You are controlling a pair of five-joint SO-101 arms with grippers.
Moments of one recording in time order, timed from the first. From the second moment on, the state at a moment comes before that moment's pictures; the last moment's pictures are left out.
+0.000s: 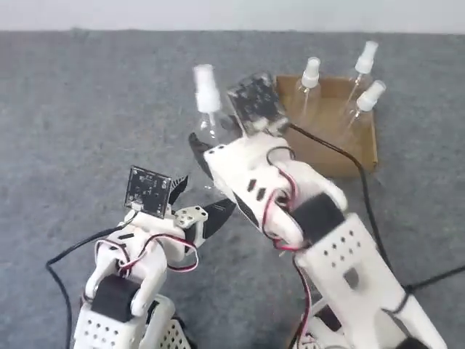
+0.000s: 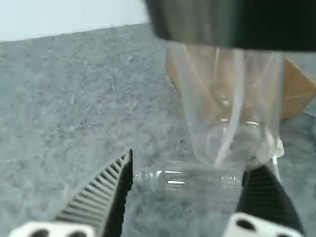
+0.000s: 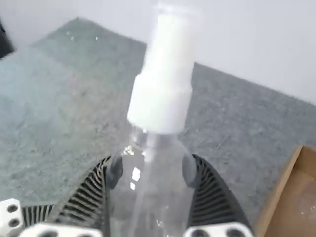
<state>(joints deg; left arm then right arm) 12.5 -91.8 75.5 58.7 7.4 -40.5 -38.9 28.2 46.1 -4.7</state>
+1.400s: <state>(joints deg) 11.2 -92.9 75.3 57.8 4.2 -39.0 -39.8 34.8 46.1 -2.4</state>
